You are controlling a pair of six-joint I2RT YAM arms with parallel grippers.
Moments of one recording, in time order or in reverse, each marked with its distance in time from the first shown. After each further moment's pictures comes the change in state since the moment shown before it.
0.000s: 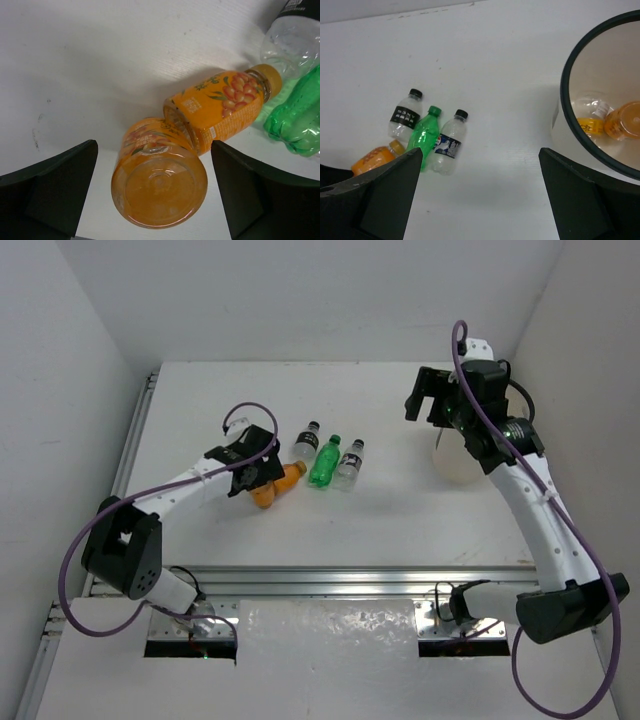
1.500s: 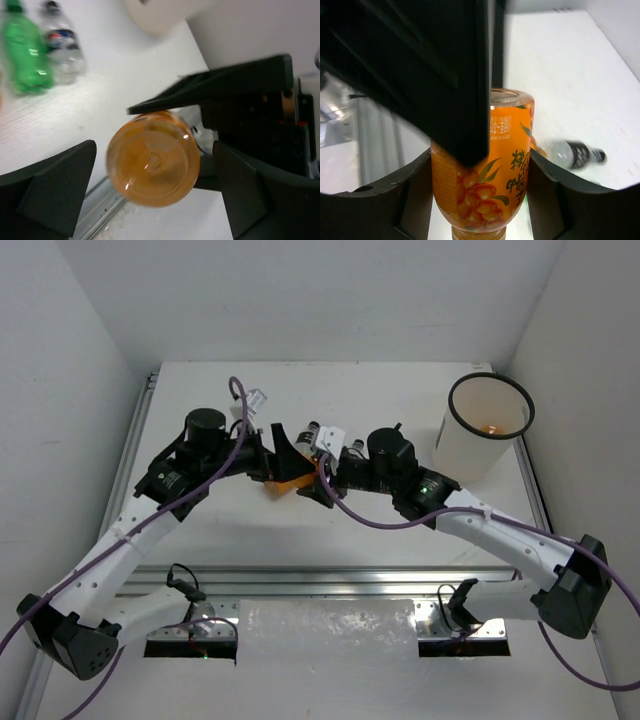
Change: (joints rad) left arm -0.004 -0.448 0.075 0.122 0.924 0.212; right arm 0.585 -0.001 -0.402 0.612 -0.555 -0.550
